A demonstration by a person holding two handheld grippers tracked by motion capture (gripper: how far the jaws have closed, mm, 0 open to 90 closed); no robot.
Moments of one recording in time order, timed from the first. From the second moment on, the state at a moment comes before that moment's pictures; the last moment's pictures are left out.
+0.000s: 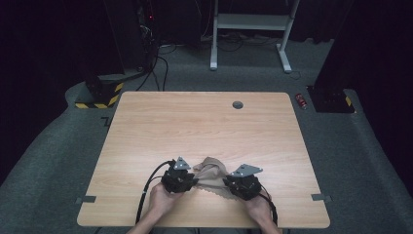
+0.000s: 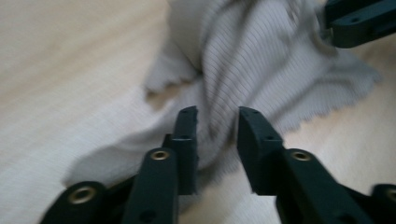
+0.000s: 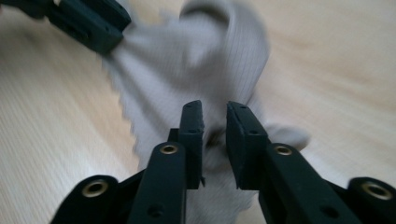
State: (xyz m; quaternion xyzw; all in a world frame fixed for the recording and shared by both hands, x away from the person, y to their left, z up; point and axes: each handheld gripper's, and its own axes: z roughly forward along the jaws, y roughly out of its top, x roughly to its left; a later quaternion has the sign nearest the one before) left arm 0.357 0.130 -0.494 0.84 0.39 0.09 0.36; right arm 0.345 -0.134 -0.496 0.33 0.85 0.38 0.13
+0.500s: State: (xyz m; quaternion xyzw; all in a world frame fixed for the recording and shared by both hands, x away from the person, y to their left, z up) left arm 0.402 0.110 -0.505 0.84 0.44 0.11 0.31; right arm 0.383 -0.128 -0.504 0.39 0.85 0.34 0.12
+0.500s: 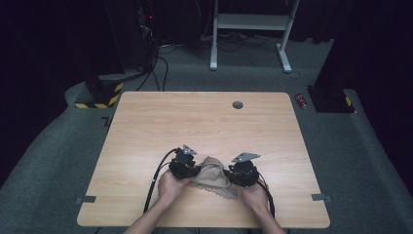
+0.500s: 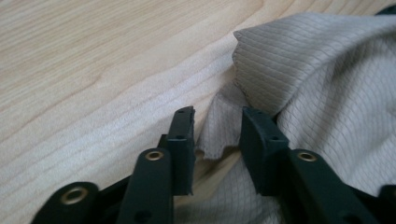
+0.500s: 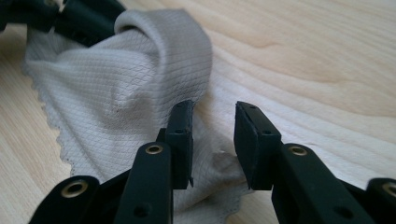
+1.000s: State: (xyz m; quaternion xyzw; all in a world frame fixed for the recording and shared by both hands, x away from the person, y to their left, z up) left arm 0.407 0.124 -0.480 0.83 0.42 0.13 0.34; right arm 0.377 -0.129 -0.495 0.36 0.85 0.34 0.15
